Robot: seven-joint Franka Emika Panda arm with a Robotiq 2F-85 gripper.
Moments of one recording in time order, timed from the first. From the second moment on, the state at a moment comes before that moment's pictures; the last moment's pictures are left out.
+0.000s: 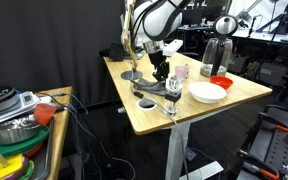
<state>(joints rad) 0.14 0.56 0.05 -1.79 -0.23 2.07 0.03</state>
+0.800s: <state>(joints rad) 0.17 0.56 0.05 -1.85 -0.24 2.08 0.09</state>
